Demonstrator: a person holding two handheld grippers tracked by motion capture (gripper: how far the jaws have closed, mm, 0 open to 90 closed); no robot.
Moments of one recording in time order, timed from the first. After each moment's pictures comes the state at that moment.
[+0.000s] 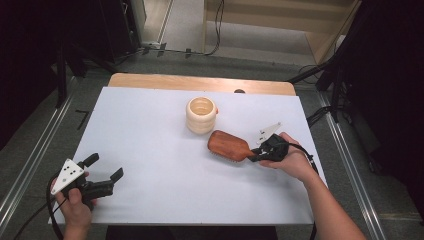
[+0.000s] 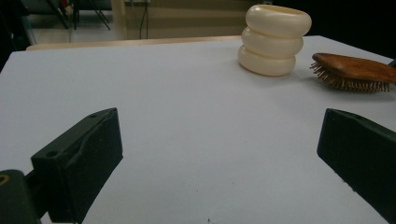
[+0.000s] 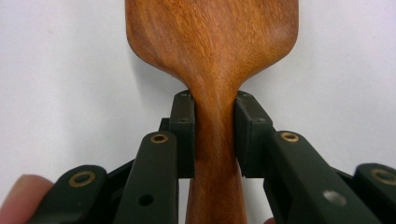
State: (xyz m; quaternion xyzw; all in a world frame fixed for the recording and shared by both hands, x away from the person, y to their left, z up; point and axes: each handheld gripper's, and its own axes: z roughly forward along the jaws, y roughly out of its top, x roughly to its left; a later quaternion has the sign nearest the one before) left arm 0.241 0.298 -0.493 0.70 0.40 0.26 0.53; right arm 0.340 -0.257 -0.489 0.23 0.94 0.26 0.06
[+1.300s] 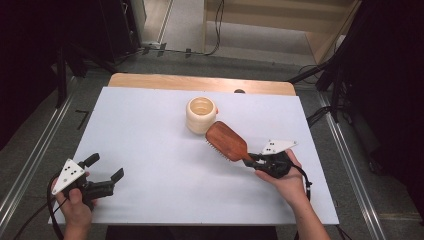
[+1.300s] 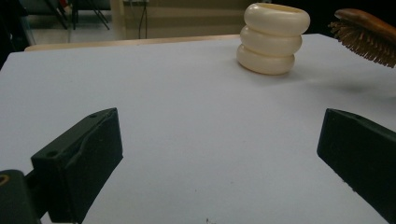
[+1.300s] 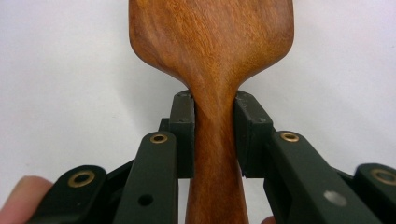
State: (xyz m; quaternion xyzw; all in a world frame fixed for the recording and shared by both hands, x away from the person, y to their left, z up) left arm 0.241 0.297 -0.493 0.70 0.40 0.26 0.53; right arm 0.279 -0.246 -0.484 0.32 0.85 0.40 0.12
